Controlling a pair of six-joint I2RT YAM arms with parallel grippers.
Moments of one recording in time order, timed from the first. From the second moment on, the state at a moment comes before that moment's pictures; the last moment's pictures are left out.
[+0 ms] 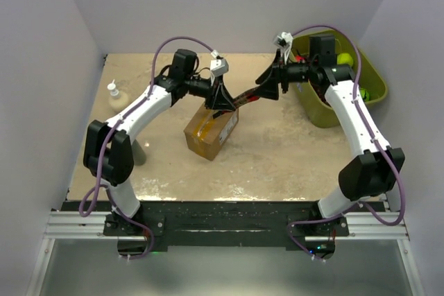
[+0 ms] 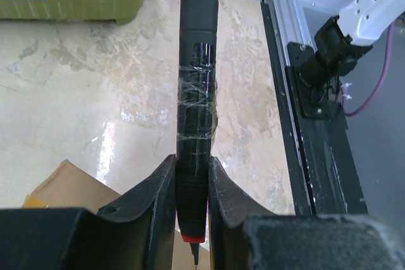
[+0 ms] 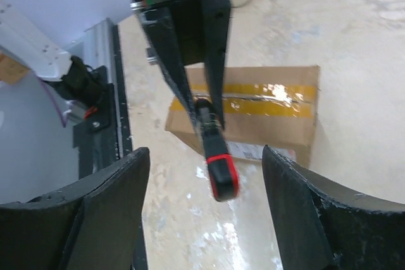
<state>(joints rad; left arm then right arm) -0.44 1.78 1.52 -0.34 1.14 0.25 0.18 1.58 1.64 -0.70 -1.11 -0.24</state>
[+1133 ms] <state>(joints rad) -0.44 1.77 1.48 -0.06 1.25 -0.04 0.26 1.58 1.49 -0.41 -1.19 -0.01</state>
